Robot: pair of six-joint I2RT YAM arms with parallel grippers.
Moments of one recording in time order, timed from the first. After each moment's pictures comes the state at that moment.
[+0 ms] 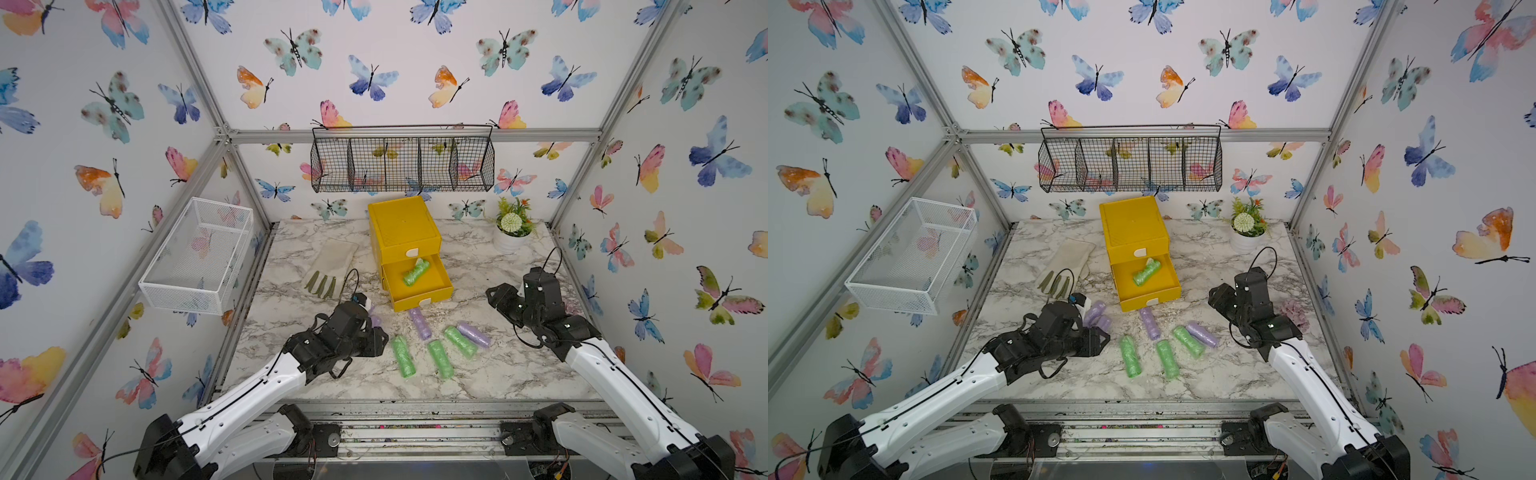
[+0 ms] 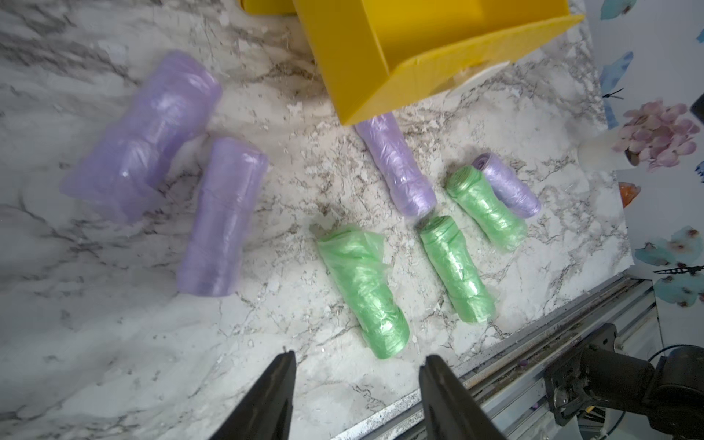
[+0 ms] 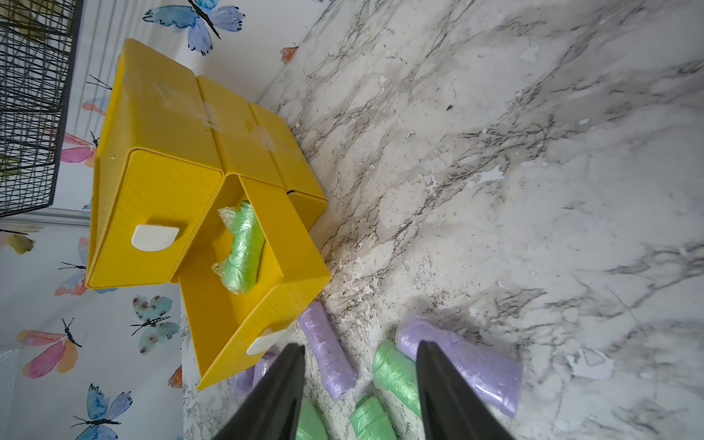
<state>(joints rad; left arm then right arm) -0.85 1.02 0.71 -0.56 0.00 -0.76 0.33 0.99 0.77 -0.46 -0.03 0.89</state>
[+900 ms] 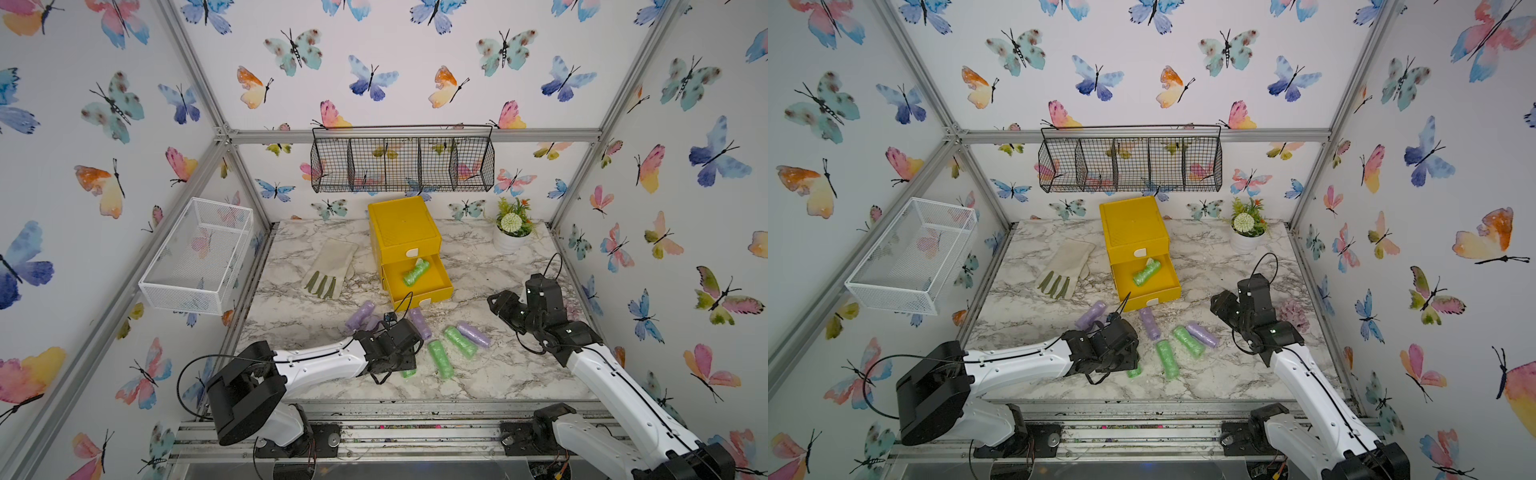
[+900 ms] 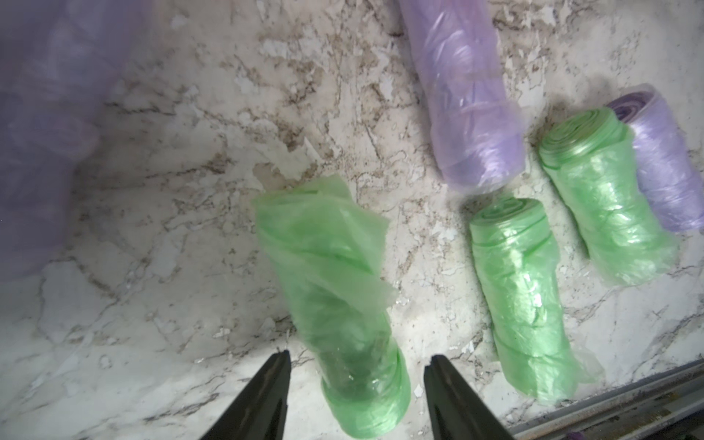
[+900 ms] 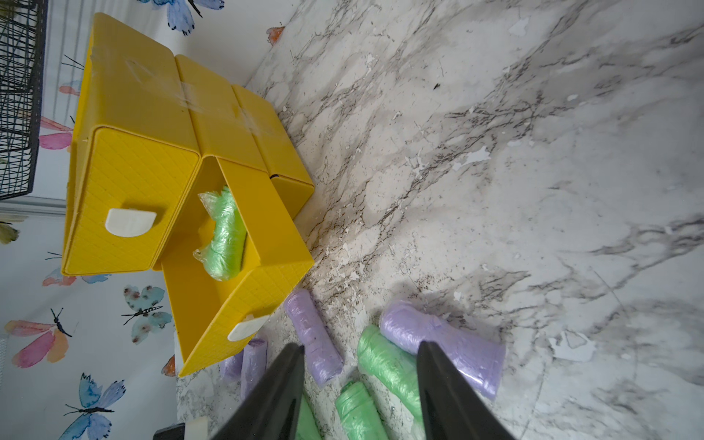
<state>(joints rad) -1.04 1.48 0.81 -0.44 -0.11 -1.04 0.31 0.97 0.73 -0.46 -0.07 0.87</state>
